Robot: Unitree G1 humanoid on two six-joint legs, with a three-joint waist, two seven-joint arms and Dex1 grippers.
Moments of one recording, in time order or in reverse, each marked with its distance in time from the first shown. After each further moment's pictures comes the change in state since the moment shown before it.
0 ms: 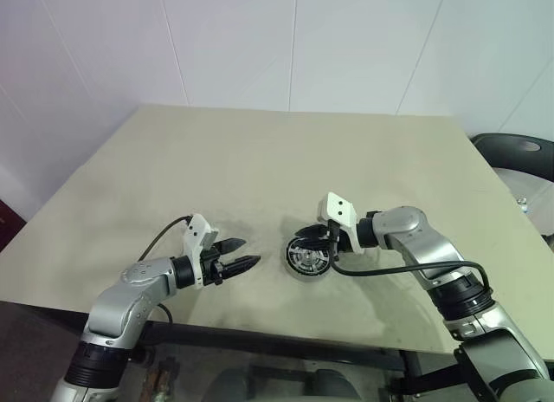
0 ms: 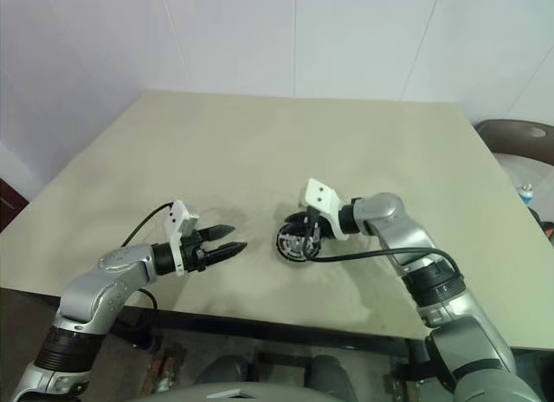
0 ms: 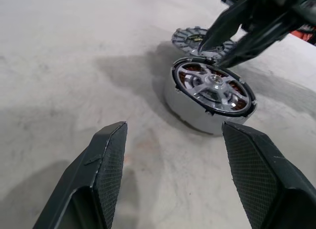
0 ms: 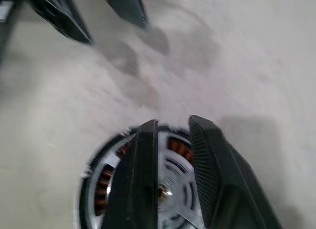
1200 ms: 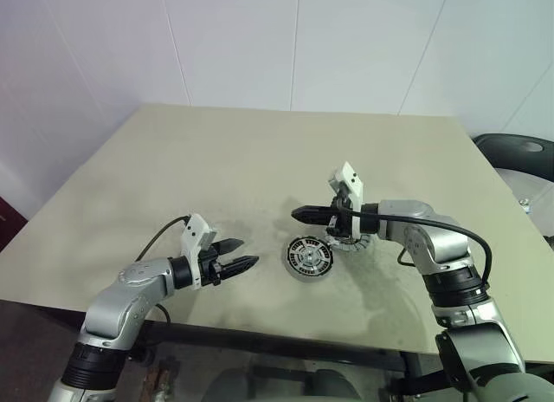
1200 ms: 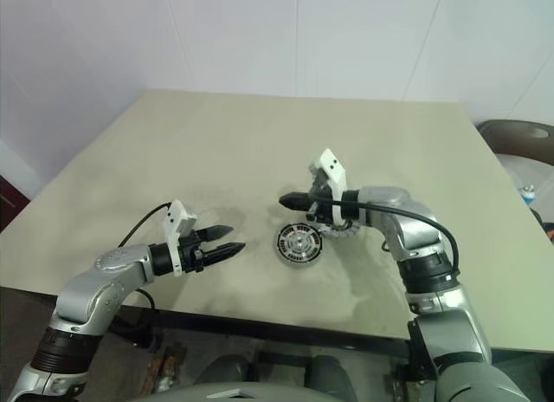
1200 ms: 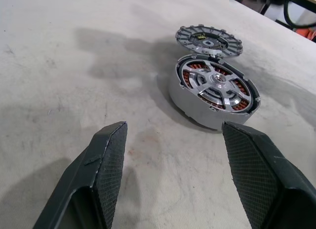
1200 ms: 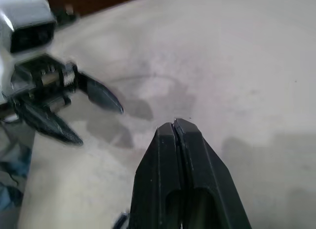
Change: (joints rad) left arm 0.005 0.010 0.009 -0.015 -0.002 0.017 0.001; right arm 0.001 0.061 -0.146 -0.047 0.177 0.280 -0.075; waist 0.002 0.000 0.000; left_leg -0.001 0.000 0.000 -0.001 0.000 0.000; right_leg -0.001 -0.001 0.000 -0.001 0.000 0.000
